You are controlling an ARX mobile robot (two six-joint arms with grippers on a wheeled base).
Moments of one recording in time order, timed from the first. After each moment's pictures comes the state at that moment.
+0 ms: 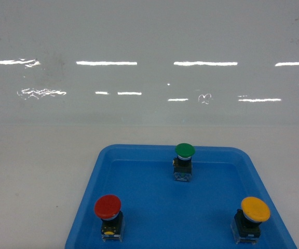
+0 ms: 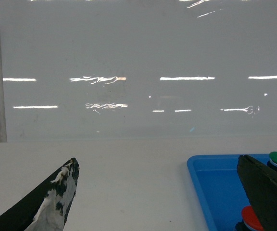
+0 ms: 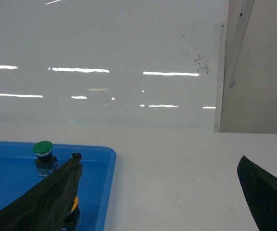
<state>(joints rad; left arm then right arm) 0.00 0.01 0.01 0.00 0.00 -0.01 0.00 0.00 0.01 0.00 0.00 -0.01</state>
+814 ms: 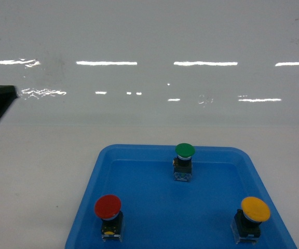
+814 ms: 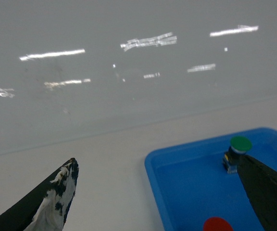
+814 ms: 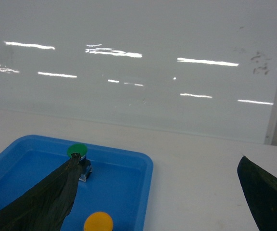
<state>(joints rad) -0.24 0.97 0.26 0.55 -0.04 0.03 0.15 0.79 0.14 0.58 -0.02 -0.02</state>
